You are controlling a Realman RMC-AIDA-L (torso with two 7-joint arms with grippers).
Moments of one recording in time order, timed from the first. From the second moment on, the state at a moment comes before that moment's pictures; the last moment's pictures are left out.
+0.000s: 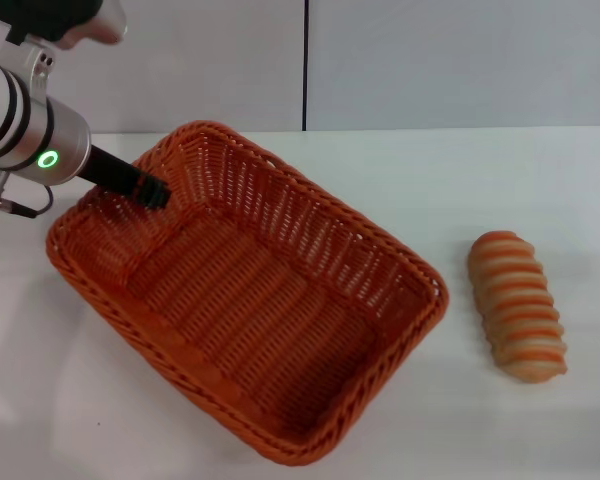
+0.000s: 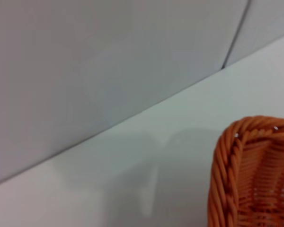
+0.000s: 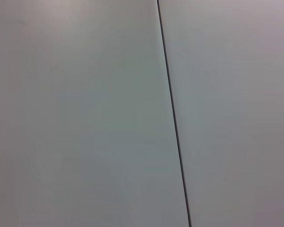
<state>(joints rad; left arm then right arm) -0.54 -2.07 1.41 1.36 2.71 1.33 -2.81 0.28 2.08 -0.04 0.08 -1.22 -1.85 0.21</state>
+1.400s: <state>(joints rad) -0.36 -2.08 1.13 1.34 2.42 1.24 -2.89 0.34 2.03 -0.03 -0.03 -1.23 -1.86 0.35</state>
